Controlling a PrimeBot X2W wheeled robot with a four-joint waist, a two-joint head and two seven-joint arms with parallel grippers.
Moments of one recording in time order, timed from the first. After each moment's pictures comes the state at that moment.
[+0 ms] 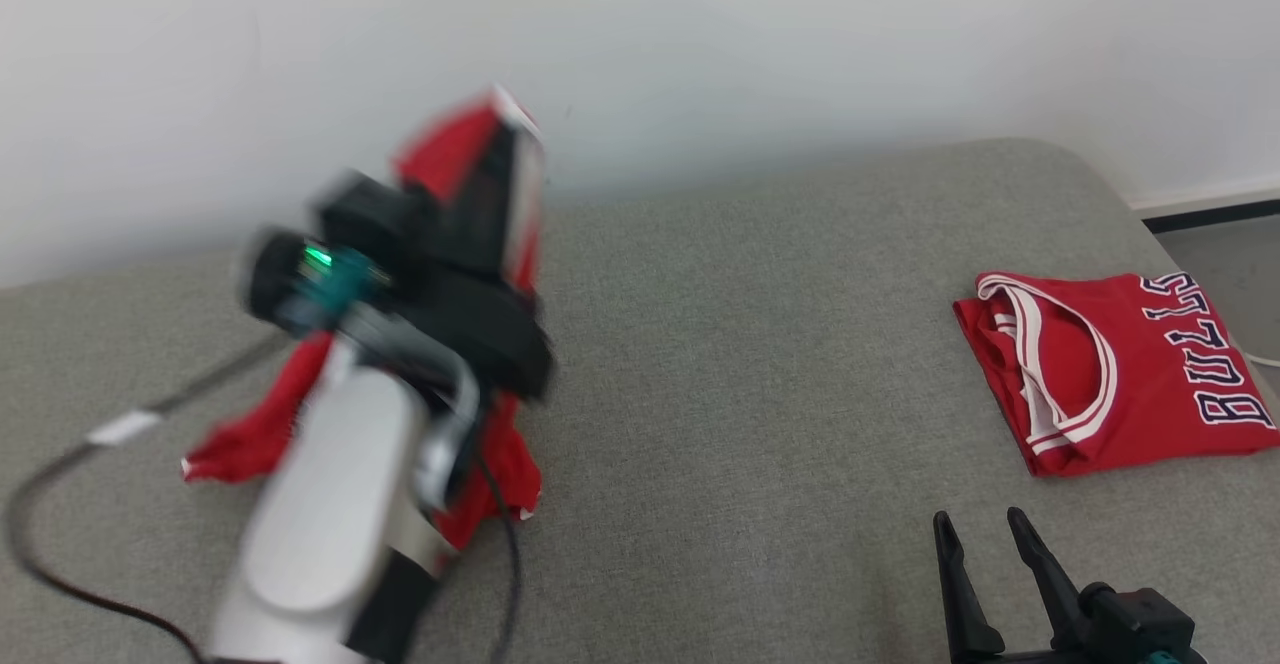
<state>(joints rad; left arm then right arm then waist) -0.72 0.10 -0.30 0.34 -0.31 -0.08 -0.06 0.06 -0.05 0.04 0.14 0.19 0.13 -0.15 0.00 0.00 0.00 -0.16</state>
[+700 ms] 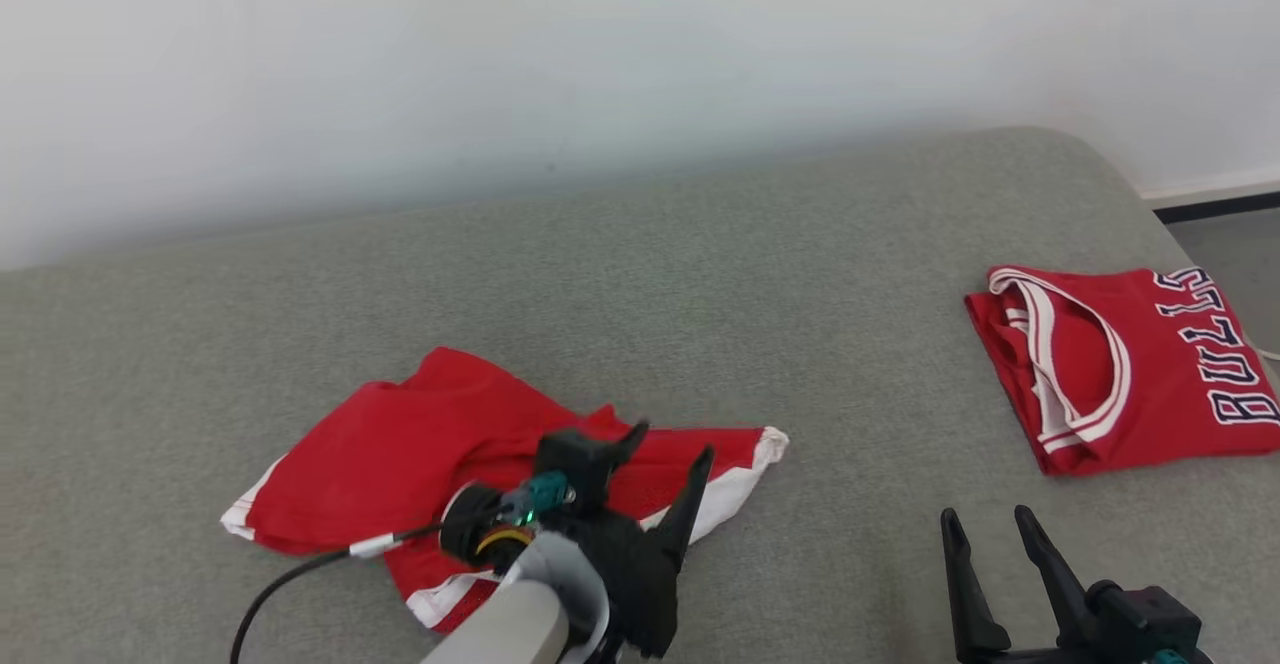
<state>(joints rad) -0.58 0.05 -0.77 0.64 -0.63 -0.04 -0.12 0.05 -0.05 0.03 0.15 0.19 0.13 -0.16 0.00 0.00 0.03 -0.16</state>
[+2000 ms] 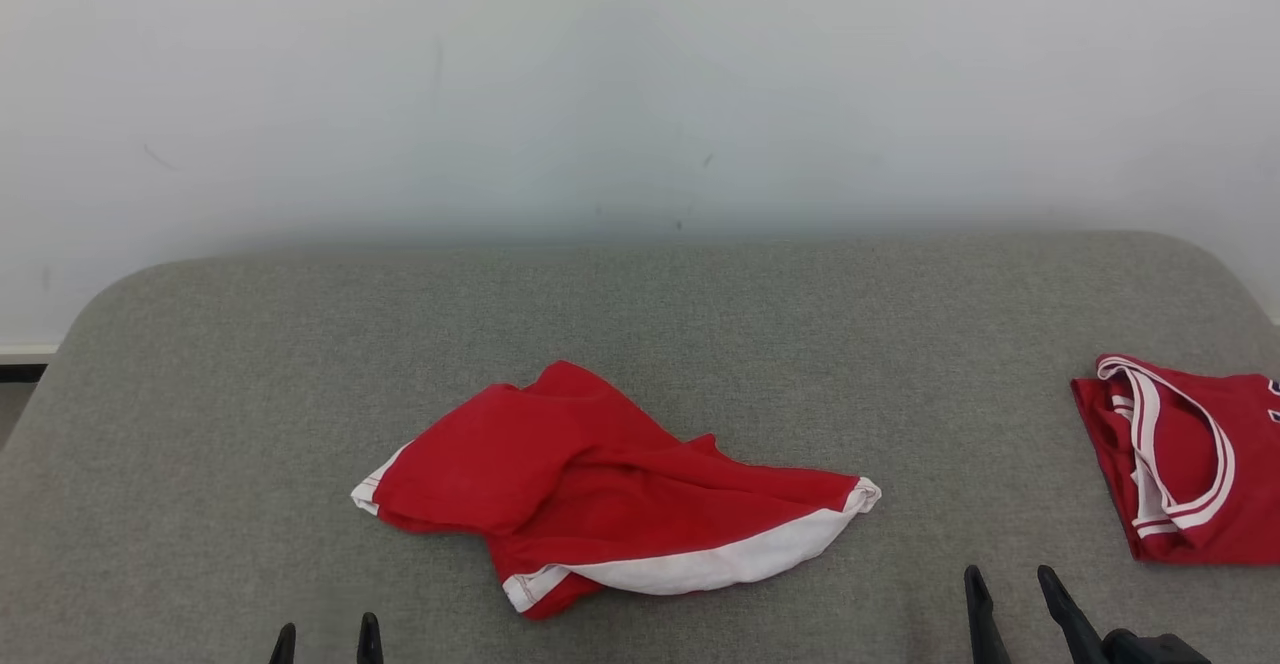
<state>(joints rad) 0.20 0.09 -0.06 0.06 -0.25 -0.01 -0.26 0.12 -0.05 -0.01 0.18 0.18 0.13 -0.14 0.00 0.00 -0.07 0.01</state>
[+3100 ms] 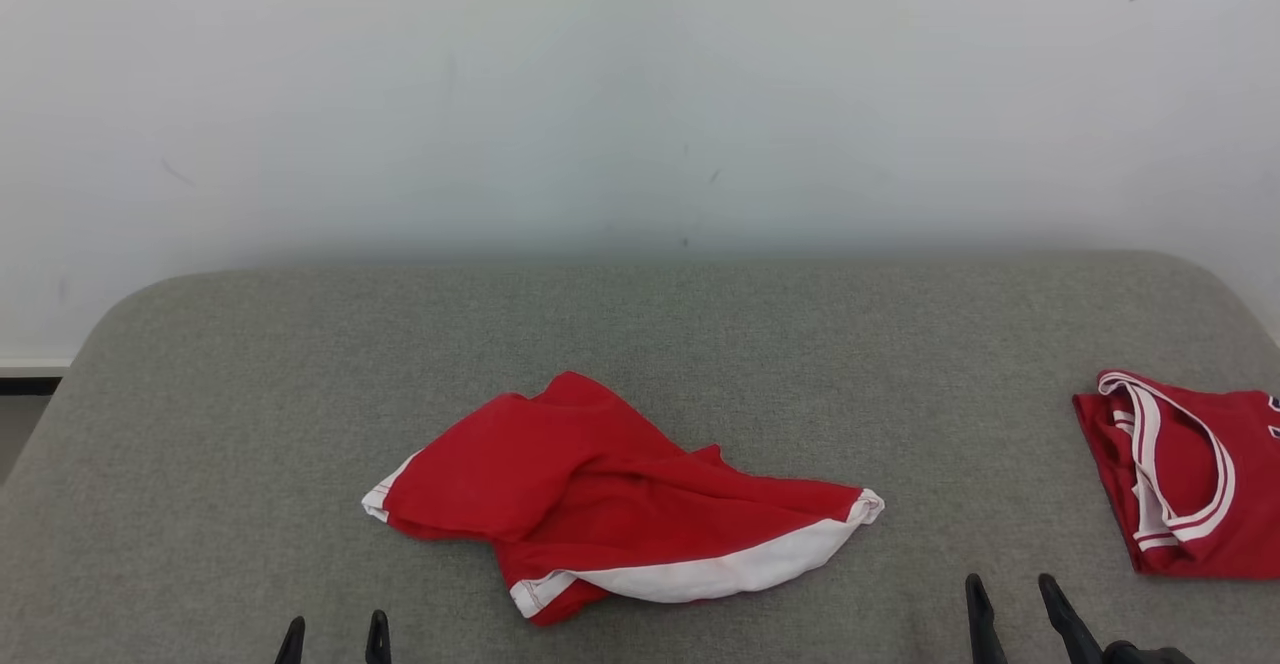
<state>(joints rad) 0.19 0.05 -0.01 0.09 -0.17 -0.08 -0.26 0.13 -0.05 -0.01 0.21 0.18 0.13 -0.18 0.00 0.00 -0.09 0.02</state>
